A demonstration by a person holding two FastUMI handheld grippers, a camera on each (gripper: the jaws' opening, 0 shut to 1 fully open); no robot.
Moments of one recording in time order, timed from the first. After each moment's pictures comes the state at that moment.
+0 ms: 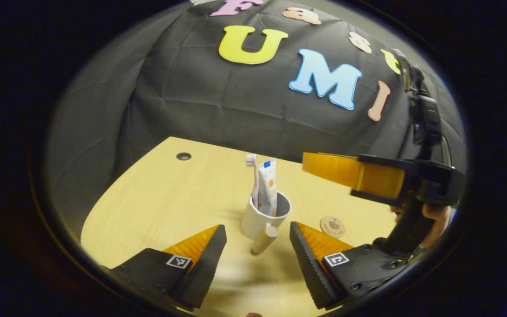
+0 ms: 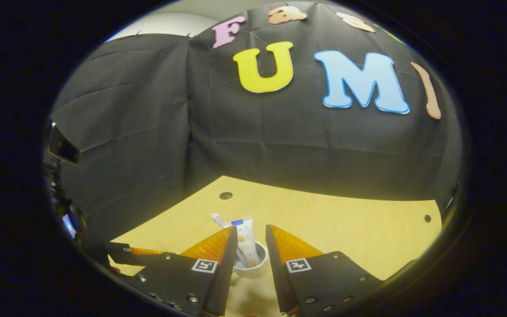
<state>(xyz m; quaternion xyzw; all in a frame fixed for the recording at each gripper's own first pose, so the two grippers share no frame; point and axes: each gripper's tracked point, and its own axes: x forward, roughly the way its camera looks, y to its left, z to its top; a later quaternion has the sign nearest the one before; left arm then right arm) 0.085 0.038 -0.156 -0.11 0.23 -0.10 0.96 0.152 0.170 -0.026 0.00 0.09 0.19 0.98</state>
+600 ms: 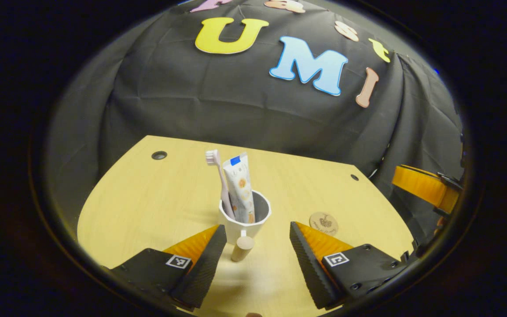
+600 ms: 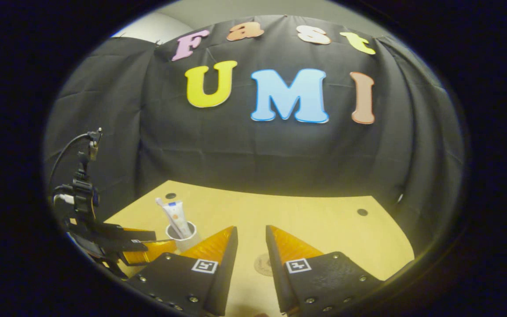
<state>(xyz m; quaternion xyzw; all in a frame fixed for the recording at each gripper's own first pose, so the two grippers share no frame) 0.114 0.000 -0.170 -0.09 0.26 -0.13 0.95 0.073 0.022 -0.031 0.01 0.08 0.01 1.00</state>
